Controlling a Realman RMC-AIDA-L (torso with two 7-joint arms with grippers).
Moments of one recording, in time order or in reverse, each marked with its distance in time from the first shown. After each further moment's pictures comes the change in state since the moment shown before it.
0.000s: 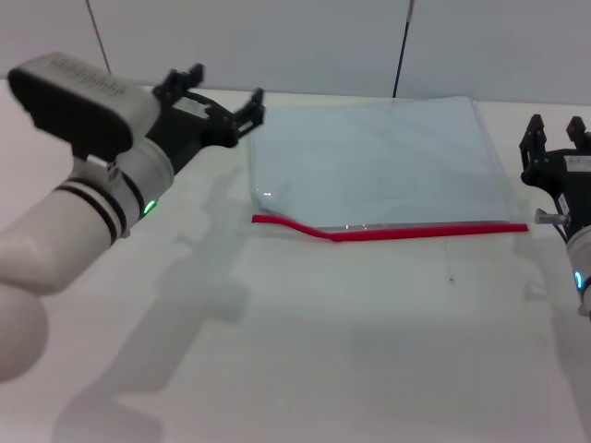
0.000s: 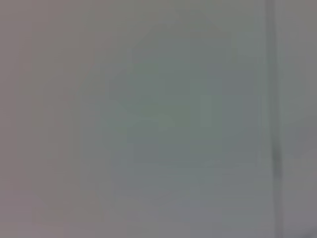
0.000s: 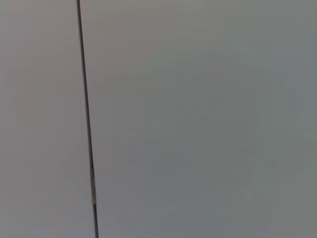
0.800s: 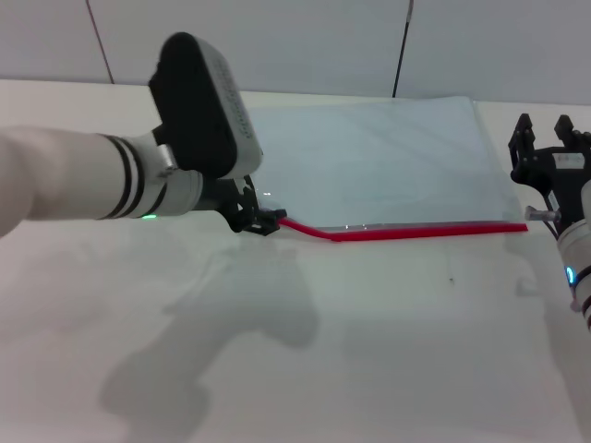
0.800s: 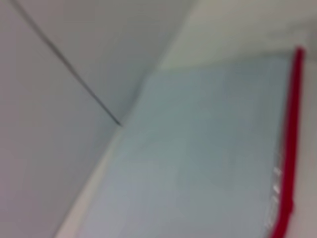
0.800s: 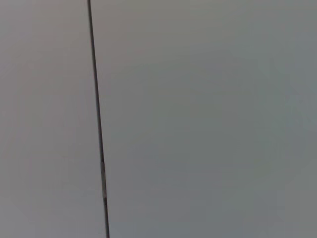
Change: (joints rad) left arm 0.012 -0.068 -0.447 0.390 0.391 1.164 0.481; right arm 0.018 0.000 0.004 0.001 0.000 -0.034 -0.001
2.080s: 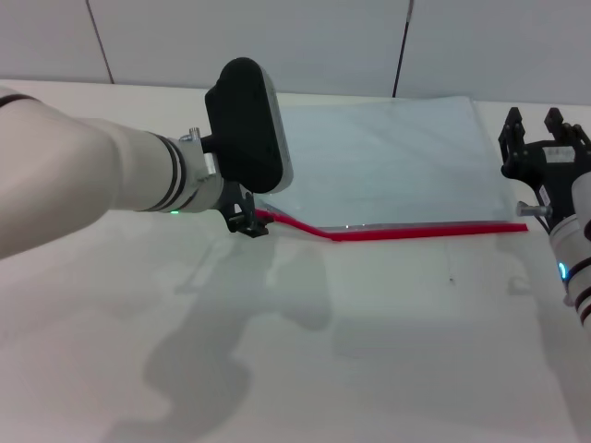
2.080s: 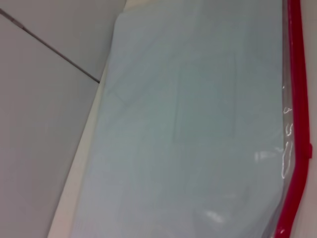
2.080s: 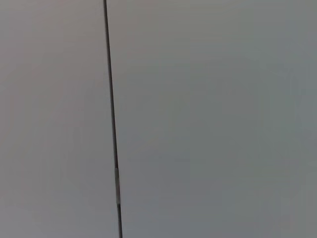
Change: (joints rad) left arm -0.142 -0.107 -0.053 -0.190 0.265 0.049 0.006; right arm 0.013 0.000 -0.007 -0.009 -0.008 0.003 -0.009
